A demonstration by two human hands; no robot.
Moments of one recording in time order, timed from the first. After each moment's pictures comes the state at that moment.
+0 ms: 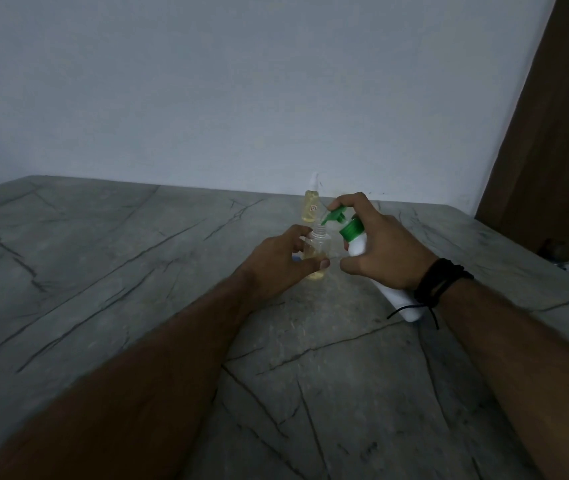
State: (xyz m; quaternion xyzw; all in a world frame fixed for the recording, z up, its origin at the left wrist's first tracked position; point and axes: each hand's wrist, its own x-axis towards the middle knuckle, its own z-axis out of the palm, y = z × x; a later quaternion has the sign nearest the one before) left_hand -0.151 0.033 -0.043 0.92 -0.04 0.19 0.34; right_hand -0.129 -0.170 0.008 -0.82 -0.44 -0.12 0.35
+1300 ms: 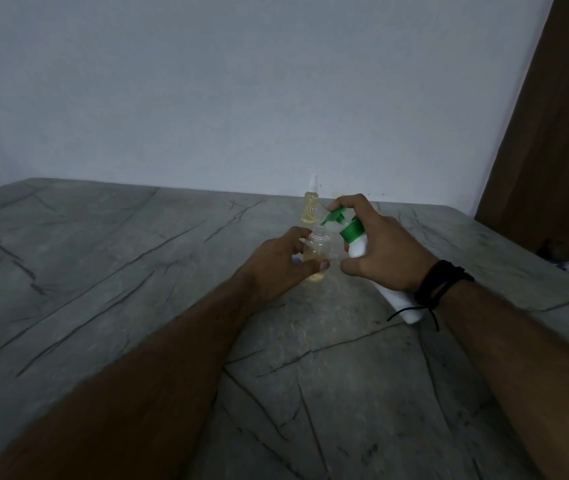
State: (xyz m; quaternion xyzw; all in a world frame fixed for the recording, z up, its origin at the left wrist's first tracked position) left_hand -0.156 0.030 -0.040 0.92 -0.04 0.18 0.34; right_hand -0.130 -0.171 0.008 -0.82 -0.44 -0.12 0.35
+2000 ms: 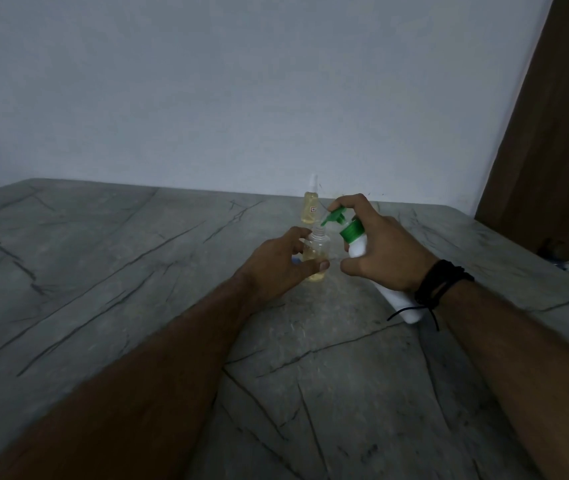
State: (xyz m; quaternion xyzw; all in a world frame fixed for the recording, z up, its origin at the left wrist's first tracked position) left_hand -0.154 0.031 -0.043 0.92 -0.04 0.19 0.34; right_hand -0.130 -0.171 0.008 -0.82 -0.44 -0.12 0.35
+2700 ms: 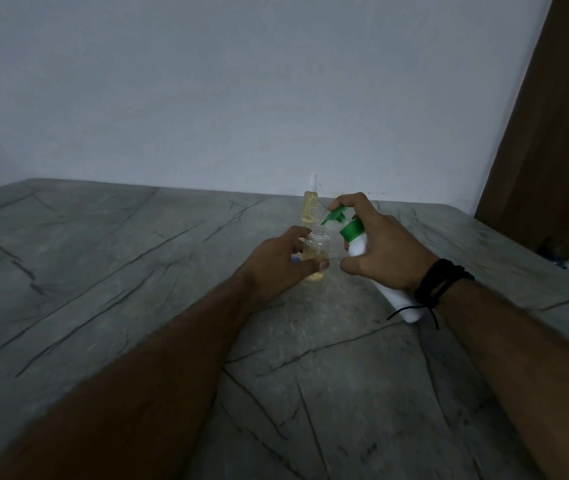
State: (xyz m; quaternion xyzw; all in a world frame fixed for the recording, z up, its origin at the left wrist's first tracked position) left_hand -0.154 0.032 -0.042 0.92 -0.05 0.20 0.34; right_hand -0.131 -0.171 0.009 -0.82 -0.44 -0.12 0.35
